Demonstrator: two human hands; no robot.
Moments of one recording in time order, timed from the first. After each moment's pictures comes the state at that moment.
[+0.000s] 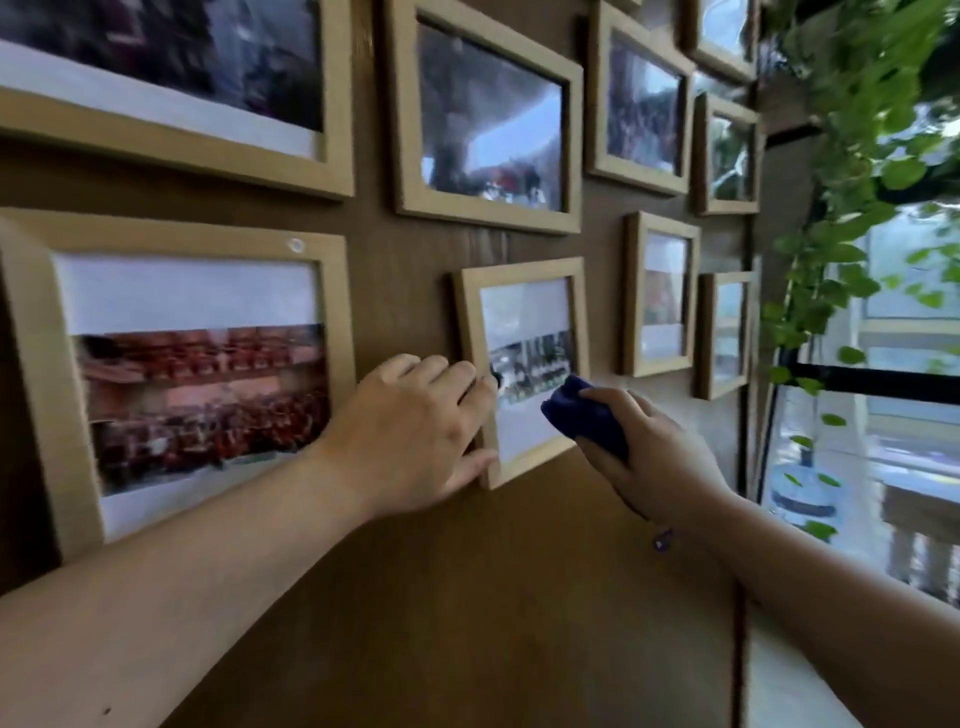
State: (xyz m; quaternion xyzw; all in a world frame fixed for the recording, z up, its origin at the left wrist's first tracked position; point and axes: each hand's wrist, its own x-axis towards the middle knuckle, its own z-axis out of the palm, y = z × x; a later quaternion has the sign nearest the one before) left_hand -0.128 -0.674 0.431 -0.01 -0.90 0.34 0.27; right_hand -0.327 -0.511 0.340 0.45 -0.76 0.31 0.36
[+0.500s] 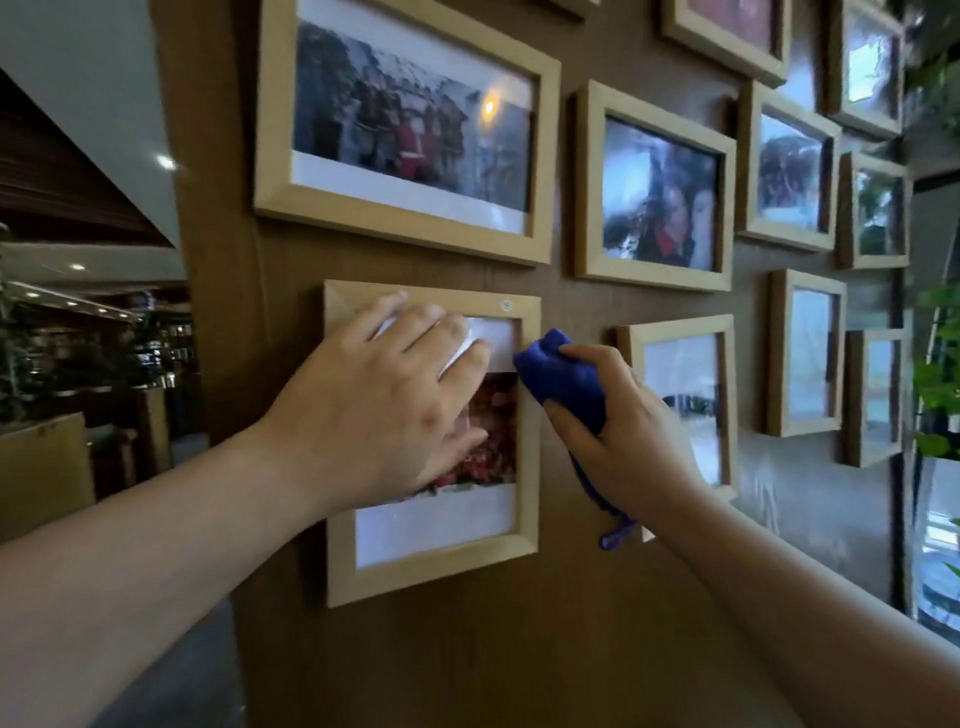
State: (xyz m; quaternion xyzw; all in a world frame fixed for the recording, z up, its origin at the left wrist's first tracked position) left_hand 0.017 -0.733 0.493 0.06 -0.83 0.45 0.32; right_hand -0.194 -0.633 0.421 0.51 -0.63 0.47 0.36
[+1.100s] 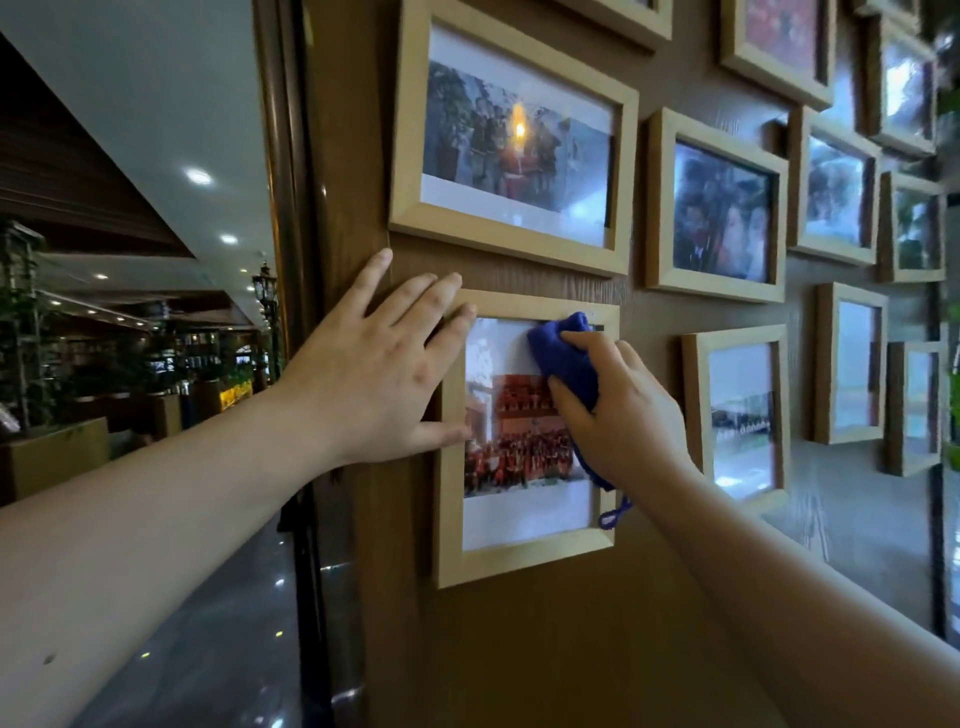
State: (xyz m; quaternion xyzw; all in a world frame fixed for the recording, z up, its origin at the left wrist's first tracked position) left_hand 0.072 -0.797 0.515 0.14 -0.81 0.49 0.30; right_hand -0.130 -0.681 0.445 0.48 -0.65 0.45 0.38
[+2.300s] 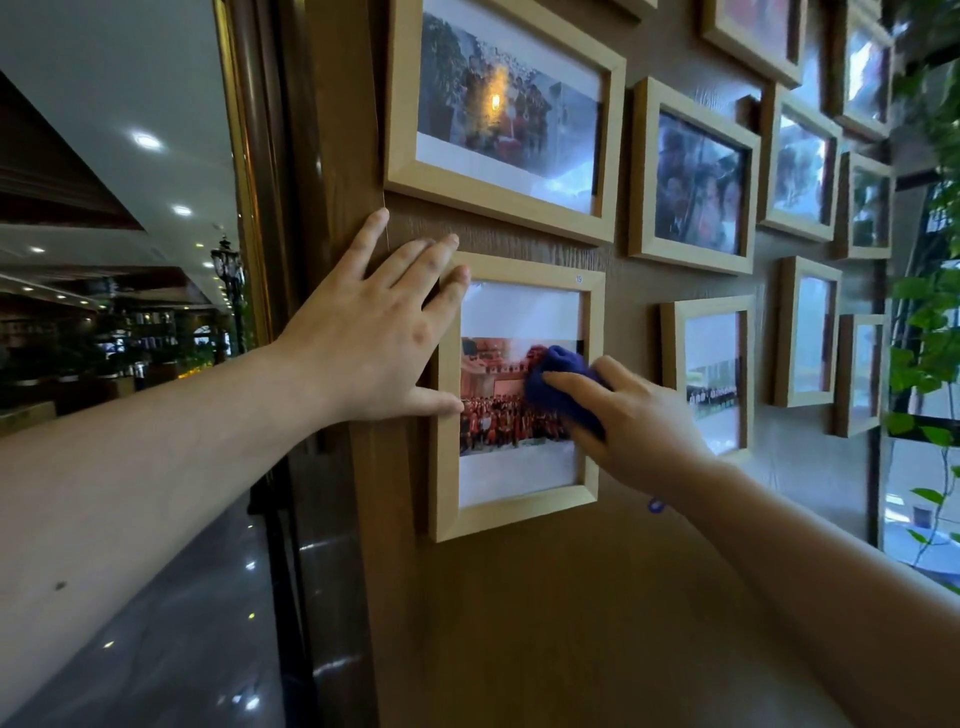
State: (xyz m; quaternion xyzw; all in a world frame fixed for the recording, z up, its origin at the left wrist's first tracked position) left_hand 0.069 -0.808 0.512 0.10 -0.80 0.50 0.32; right_hand -0.141 -0.652 0.414 0.55 -0.68 0.20 0.45
